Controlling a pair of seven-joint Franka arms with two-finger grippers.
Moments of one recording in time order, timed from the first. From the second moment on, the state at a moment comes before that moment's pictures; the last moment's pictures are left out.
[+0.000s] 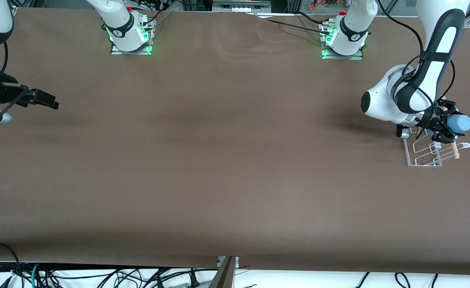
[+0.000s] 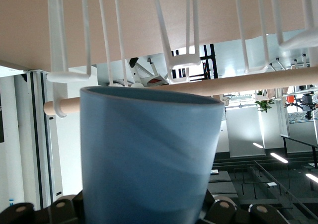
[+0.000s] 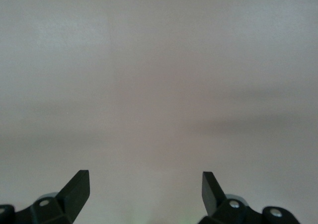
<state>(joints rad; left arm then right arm) 0.18 0.24 -0.20 -2.32 1.64 1.72 0.69 -0.06 -0.01 0.00 -1.78 0.00 1.66 0.01</state>
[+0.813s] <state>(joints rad) 0.20 0.25 -0.20 -2.36 1.70 1.73 0.57 -0.08 -0.02 0.00 -1.66 -0.01 1.54 0.02</state>
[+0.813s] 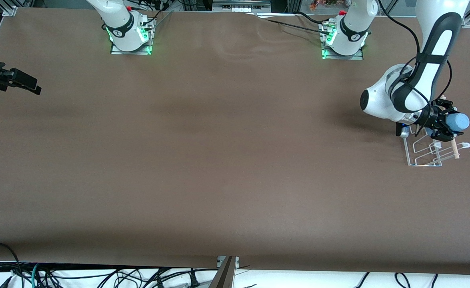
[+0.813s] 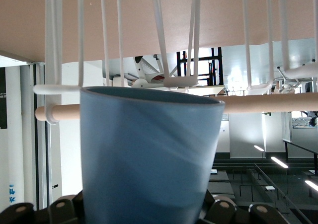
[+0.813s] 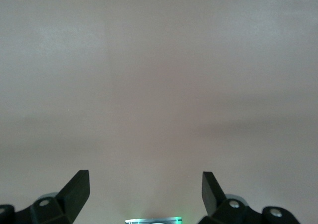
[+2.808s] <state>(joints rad) 0.20 0.25 -0.21 -2.09 1.20 1.73 0.46 -0.08 0.00 0.00 -1.65 -0.01 1.55 0.02</state>
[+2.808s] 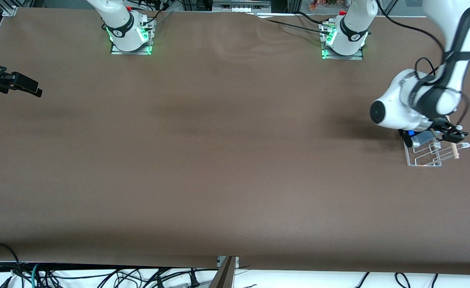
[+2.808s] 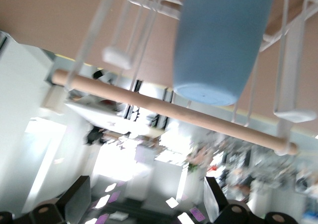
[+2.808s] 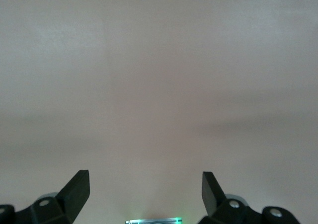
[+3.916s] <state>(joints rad) 0.20 0.11 -0.14 -1.55 0.04 1.56 0.14 -0.08 0.06 0.00 -1.64 -0.01 1.64 0.02</state>
